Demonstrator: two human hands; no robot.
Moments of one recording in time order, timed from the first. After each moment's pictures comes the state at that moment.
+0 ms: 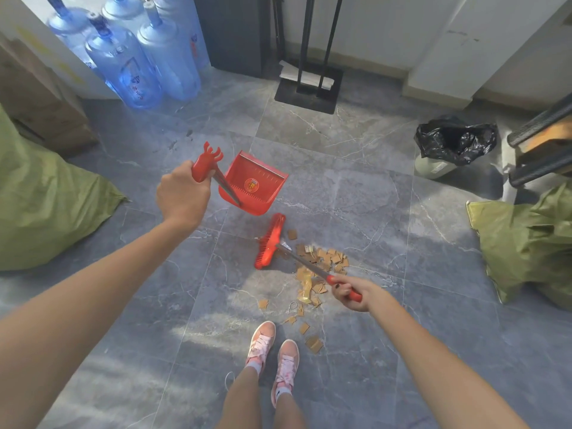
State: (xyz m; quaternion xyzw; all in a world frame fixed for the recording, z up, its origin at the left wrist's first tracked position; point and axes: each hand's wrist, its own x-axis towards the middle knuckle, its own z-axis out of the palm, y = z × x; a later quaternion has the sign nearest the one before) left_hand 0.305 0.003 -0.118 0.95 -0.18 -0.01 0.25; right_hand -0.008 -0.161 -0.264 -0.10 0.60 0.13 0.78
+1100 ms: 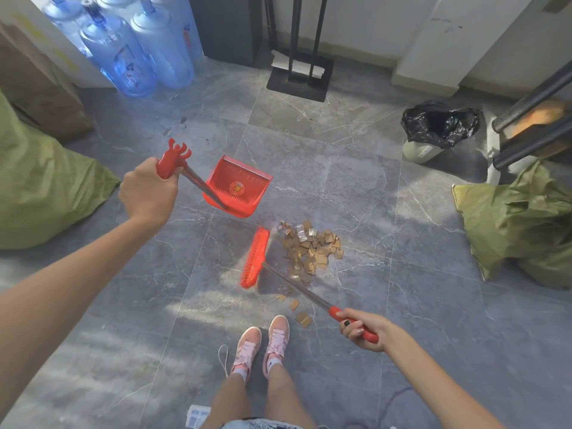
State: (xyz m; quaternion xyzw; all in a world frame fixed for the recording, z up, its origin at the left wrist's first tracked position) left_hand 0.236 0.073 -0.106 0.96 -0.16 0.02 0.22; right_hand -0.168 -0.085 -0.225 -0.05 0.60 0.19 0.78
